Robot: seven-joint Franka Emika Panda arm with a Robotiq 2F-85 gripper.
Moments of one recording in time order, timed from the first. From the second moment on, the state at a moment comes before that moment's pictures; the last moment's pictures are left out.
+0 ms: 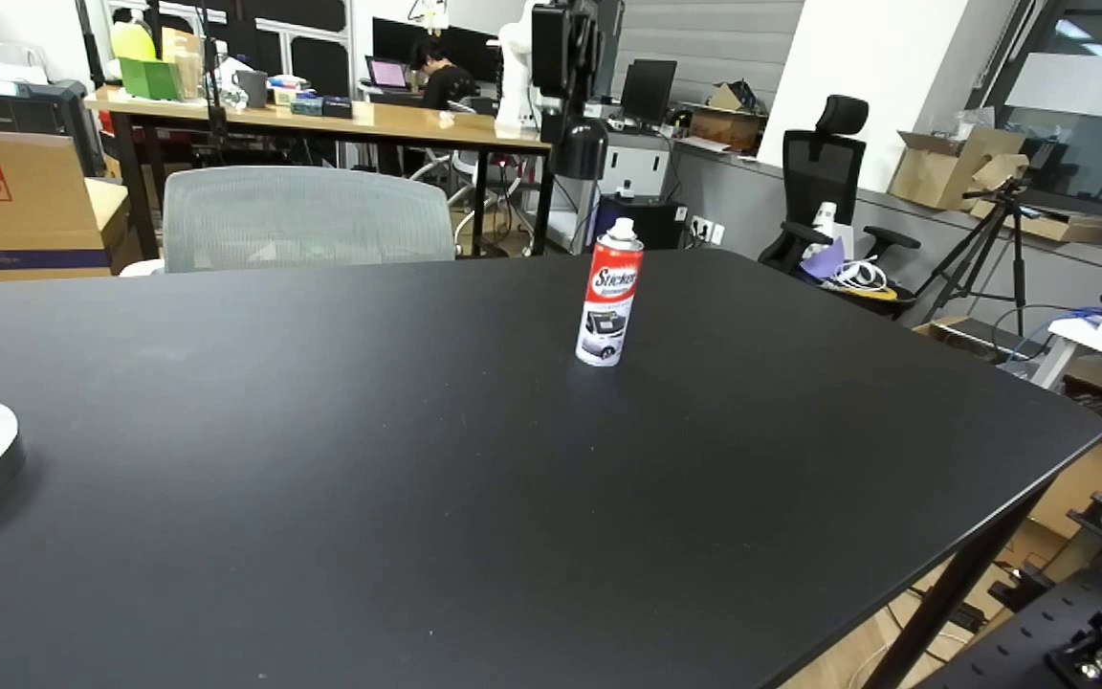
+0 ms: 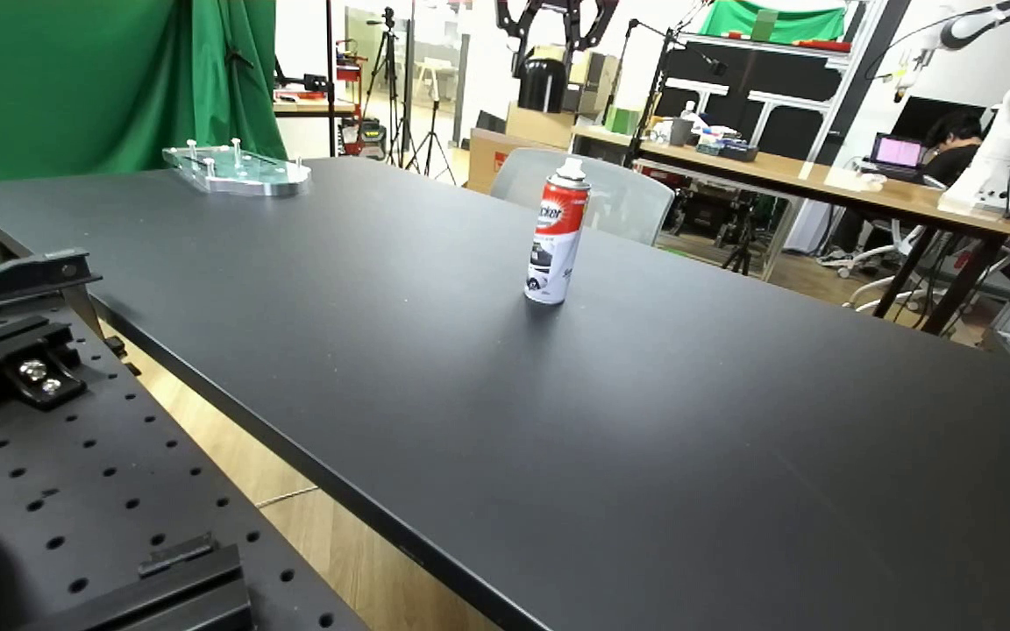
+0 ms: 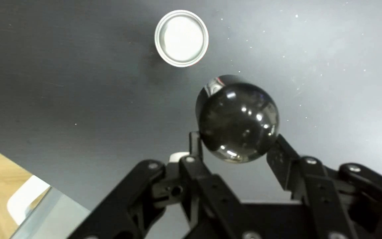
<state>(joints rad) -0.04 0.23 0.14 -1.96 -0.04 2.16 -0.68</state>
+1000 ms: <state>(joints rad) -0.04 0.28 0.06 -1.98 -0.04 2.25 -0.67</state>
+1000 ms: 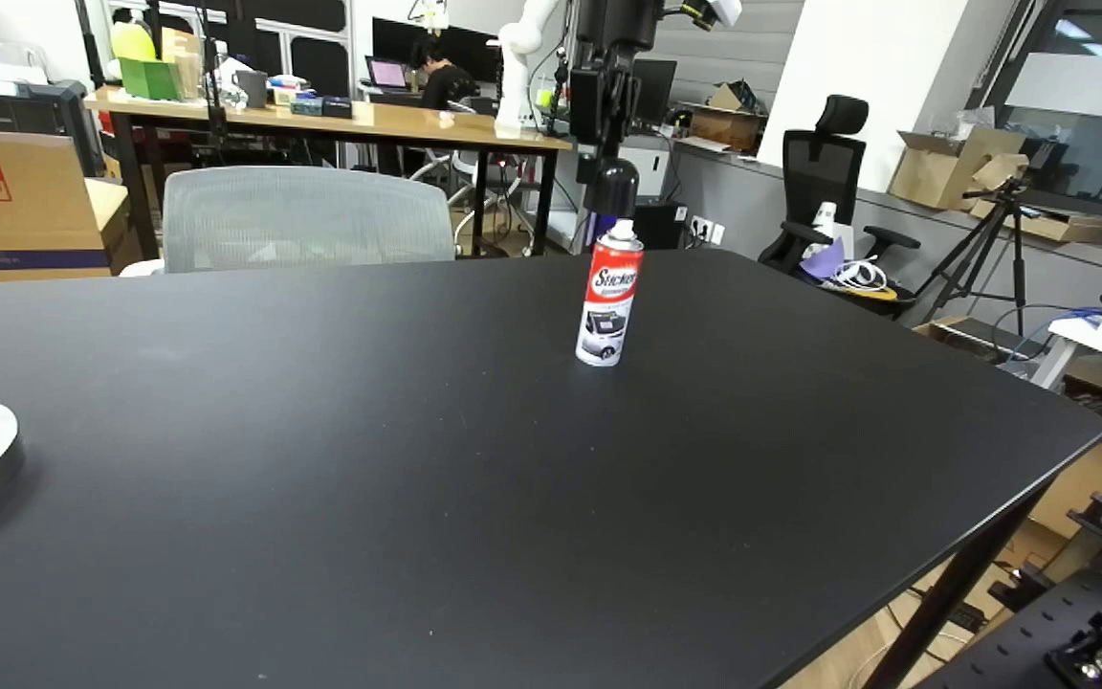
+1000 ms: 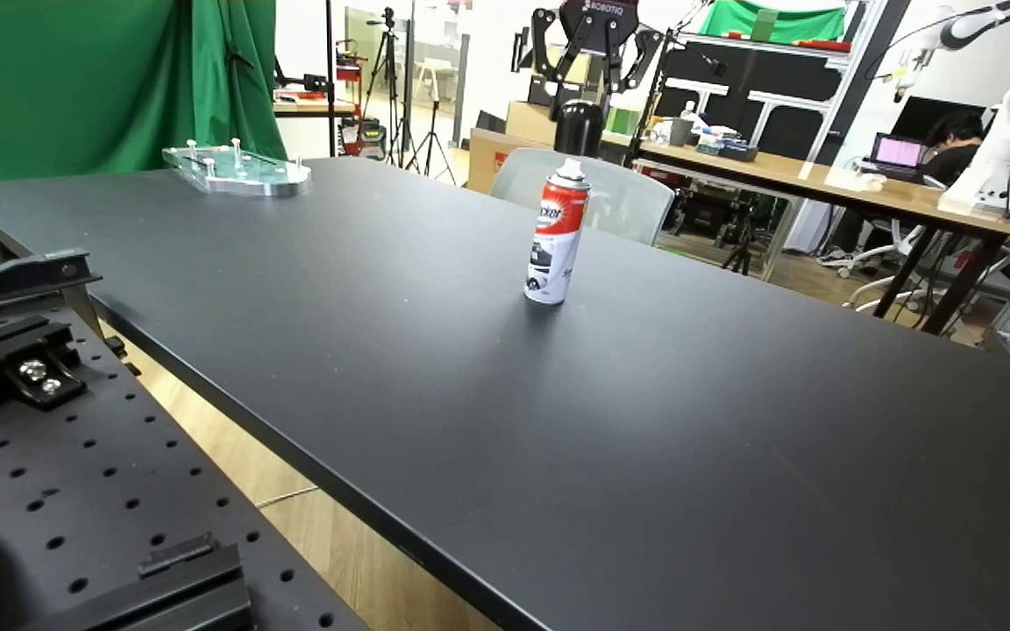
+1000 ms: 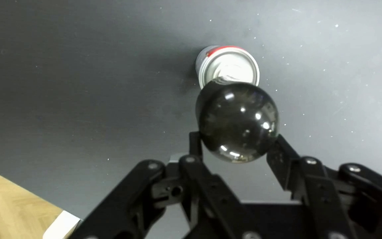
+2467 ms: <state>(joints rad) -0.07 0.25 0.05 -2.13 0.01 2.41 -0.64</state>
